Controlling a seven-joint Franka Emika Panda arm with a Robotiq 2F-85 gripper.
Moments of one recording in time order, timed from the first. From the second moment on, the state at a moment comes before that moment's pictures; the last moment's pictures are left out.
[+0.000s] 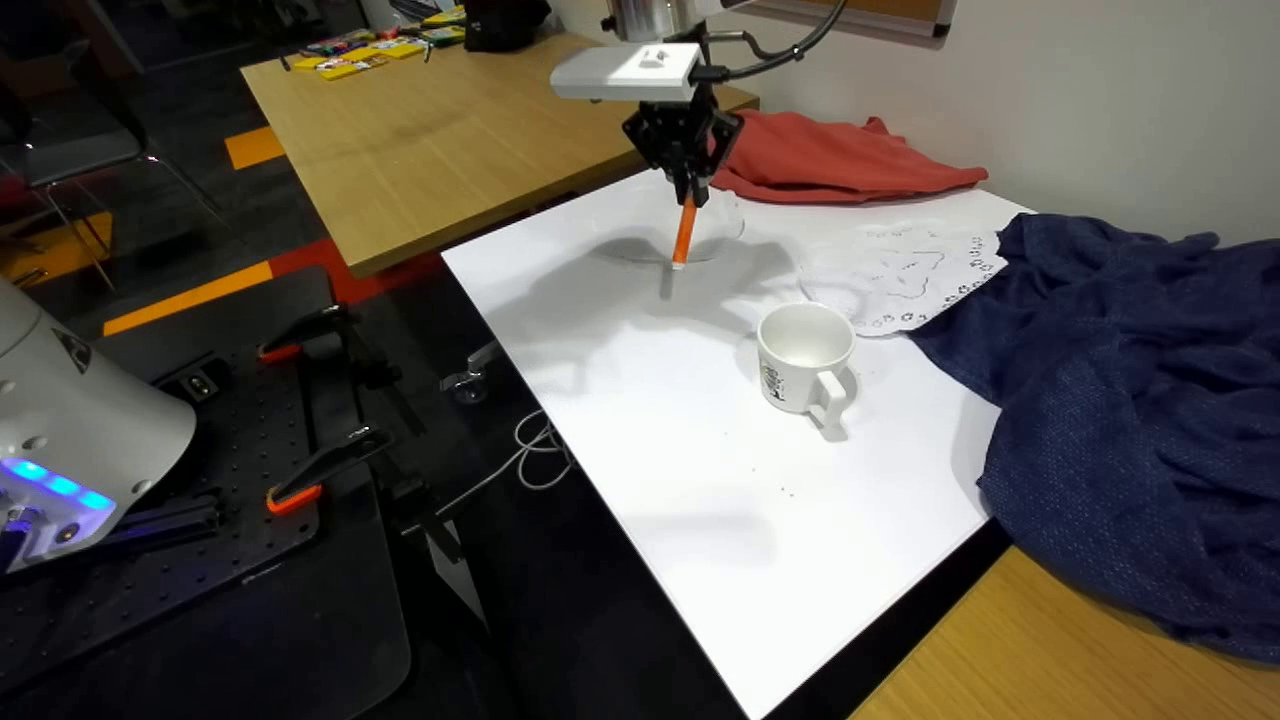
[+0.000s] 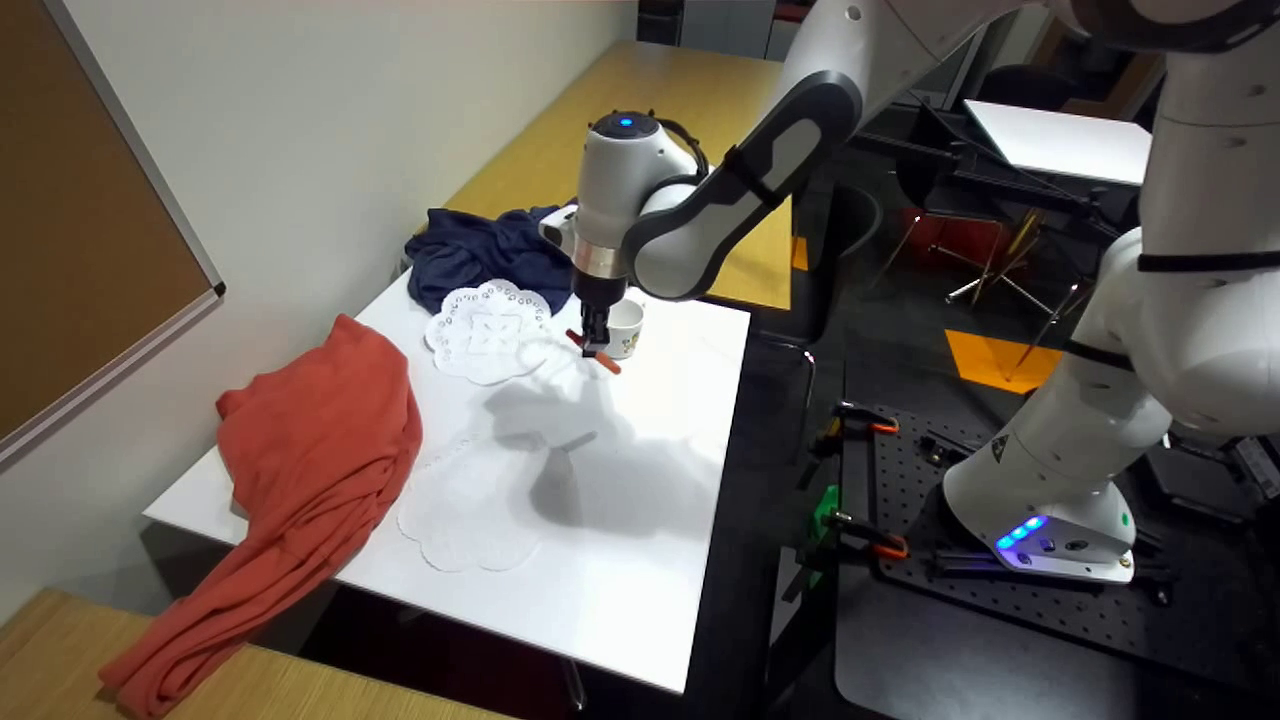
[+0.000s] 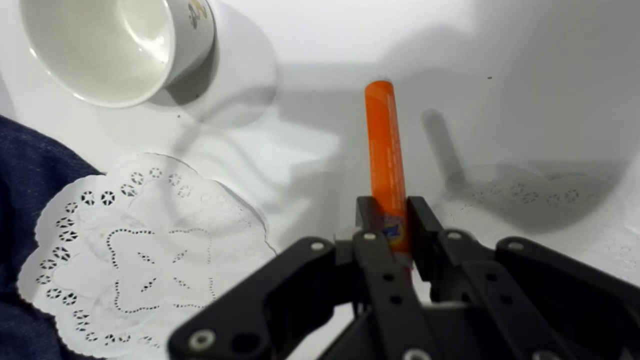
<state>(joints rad) -0.08 0.44 0.02 -2.11 -0.11 2.69 -0.44</state>
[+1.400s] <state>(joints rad) -0.05 0.84 0.02 -1.67 -0.15 2.55 -0.43</state>
